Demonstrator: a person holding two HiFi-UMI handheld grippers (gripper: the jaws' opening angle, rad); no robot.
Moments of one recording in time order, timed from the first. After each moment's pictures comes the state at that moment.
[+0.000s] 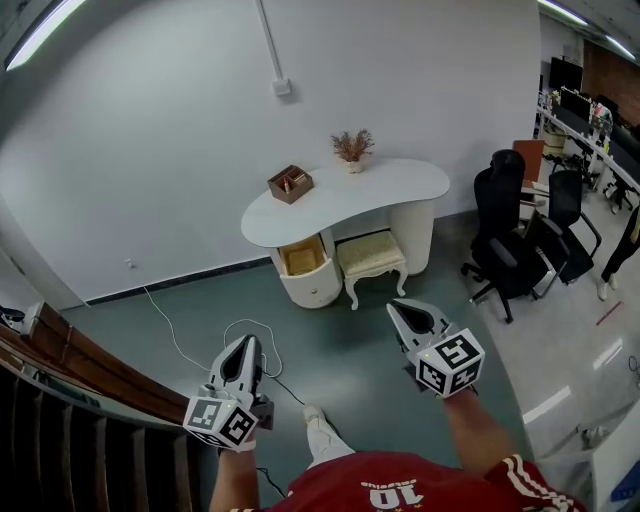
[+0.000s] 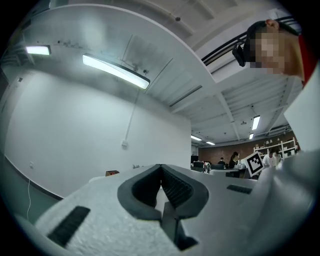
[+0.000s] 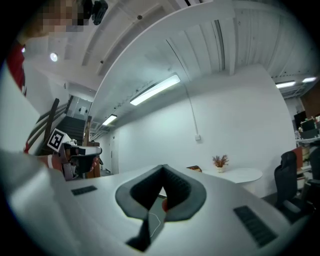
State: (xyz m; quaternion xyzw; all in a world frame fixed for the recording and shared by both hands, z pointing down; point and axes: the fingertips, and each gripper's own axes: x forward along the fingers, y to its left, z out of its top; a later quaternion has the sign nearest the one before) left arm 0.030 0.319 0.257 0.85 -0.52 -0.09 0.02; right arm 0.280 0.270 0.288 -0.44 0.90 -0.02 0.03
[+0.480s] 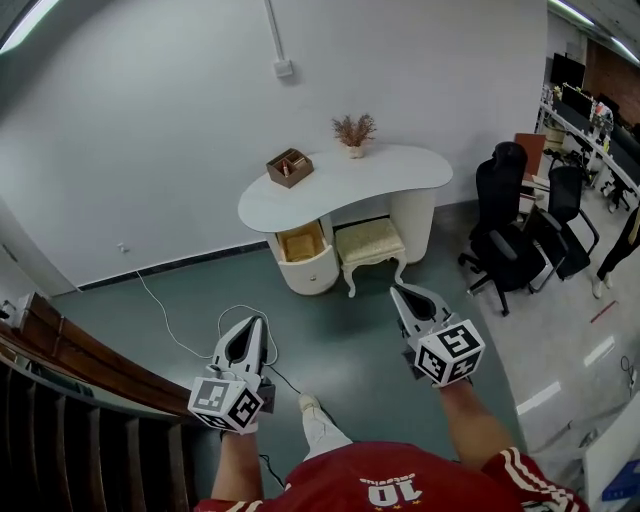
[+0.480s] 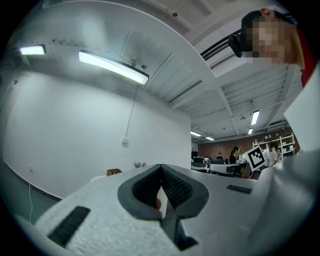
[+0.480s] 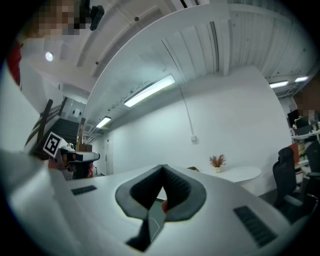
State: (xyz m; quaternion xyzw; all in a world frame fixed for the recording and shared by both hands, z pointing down) left arm 0.021 0.281 0.280 0.86 -0.51 -0.06 0.01; right arm 0.269 0.241 0.299 -0.46 0.88 -0.03 0.05
